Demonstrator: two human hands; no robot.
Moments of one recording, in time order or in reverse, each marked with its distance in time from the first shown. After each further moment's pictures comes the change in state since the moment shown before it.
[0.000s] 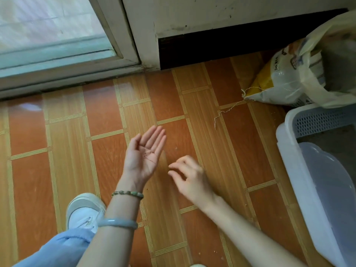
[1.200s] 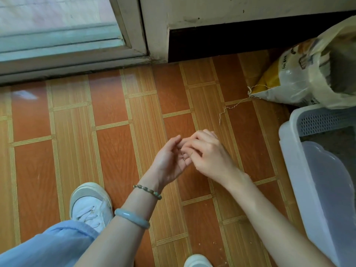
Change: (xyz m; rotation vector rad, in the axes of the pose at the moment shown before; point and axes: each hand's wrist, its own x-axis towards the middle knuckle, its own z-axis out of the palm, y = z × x) left_hand -0.018 -0.035 0.012 0.195 -0.088 -0.360; right_hand 0.044 -0.019 -0.054 -0.165 -0.173 -0.086
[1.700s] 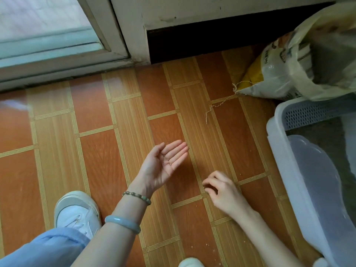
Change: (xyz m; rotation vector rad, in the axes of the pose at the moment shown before) left_hand 0.015 -0.013 -0.008 -0.073 0.063 -0.009; right_hand -0.120 0.070 0.020 -0.009 -0.165 0.293
